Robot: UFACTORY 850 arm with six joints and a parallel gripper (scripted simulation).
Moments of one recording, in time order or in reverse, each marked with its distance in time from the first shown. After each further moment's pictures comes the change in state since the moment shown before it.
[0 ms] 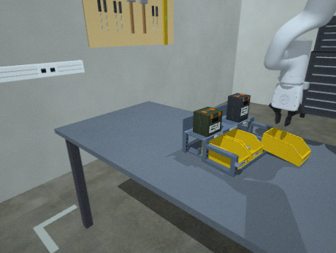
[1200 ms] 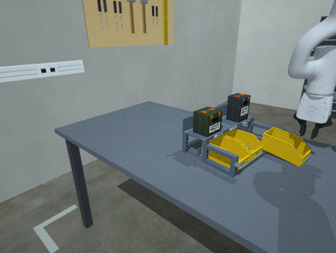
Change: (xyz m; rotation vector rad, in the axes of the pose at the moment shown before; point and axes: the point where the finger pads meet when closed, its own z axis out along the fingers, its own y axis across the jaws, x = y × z) arm 0.000 0.101 0.024 -0.003 0.002 0.001
